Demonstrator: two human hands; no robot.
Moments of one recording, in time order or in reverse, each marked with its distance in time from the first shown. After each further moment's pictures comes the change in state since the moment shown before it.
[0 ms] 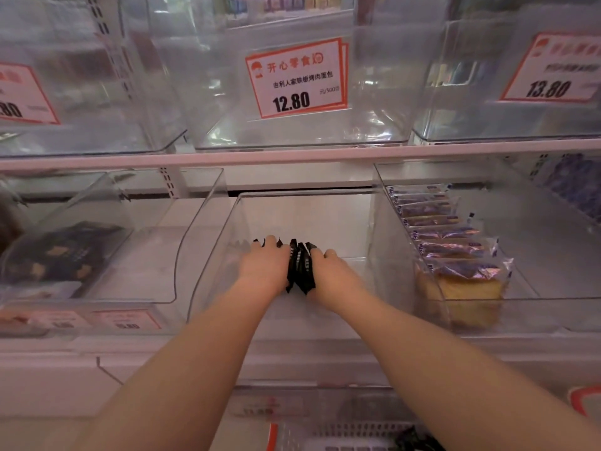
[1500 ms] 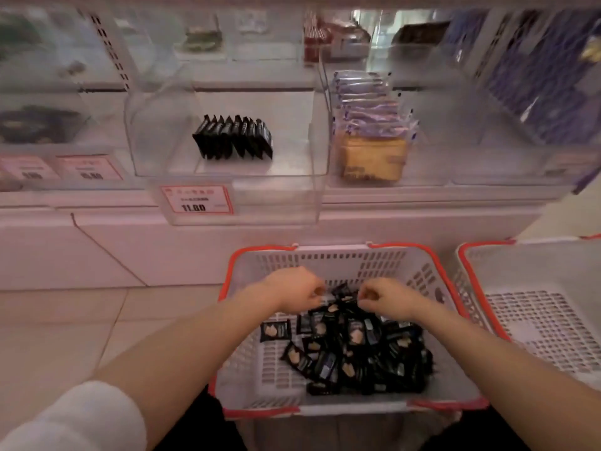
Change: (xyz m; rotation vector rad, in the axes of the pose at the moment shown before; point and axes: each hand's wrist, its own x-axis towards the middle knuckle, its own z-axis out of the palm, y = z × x) left_hand -0.195 0.143 0.126 -0.146 -0.337 0.593; right_hand -0.250 0.186 0.086 0.137 -0.447 0.069
